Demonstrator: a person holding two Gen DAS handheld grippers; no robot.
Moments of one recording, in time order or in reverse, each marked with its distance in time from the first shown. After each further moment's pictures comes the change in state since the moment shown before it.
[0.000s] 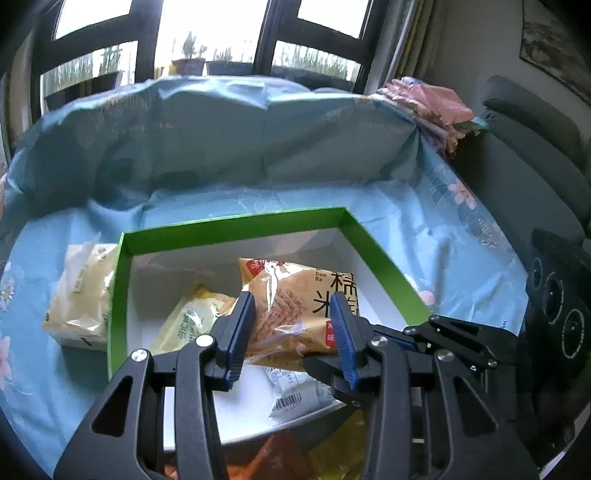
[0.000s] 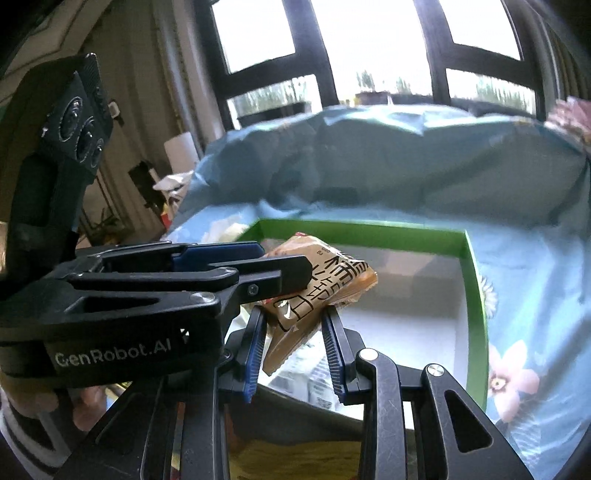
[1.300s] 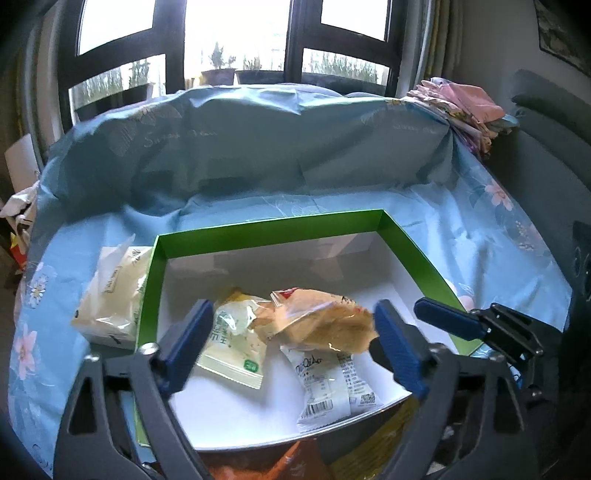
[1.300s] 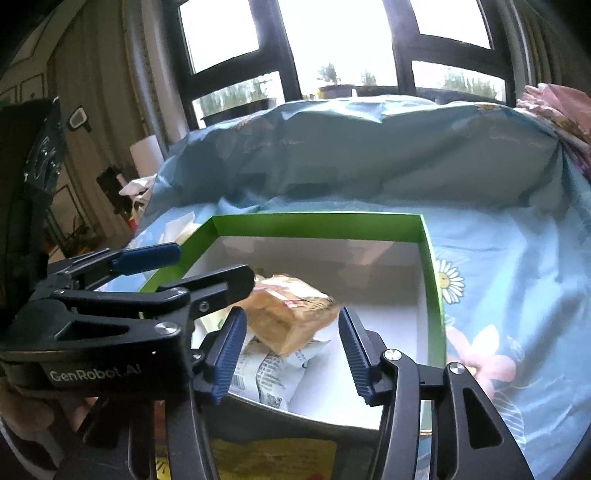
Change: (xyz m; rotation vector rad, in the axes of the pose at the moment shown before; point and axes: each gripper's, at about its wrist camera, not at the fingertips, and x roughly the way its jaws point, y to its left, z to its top) left arm -0.002 -0.001 -0.006 0.015 -0.052 0.176; right arm -0.020 -0.019 -0.003 0.058 -0.018 -0.112
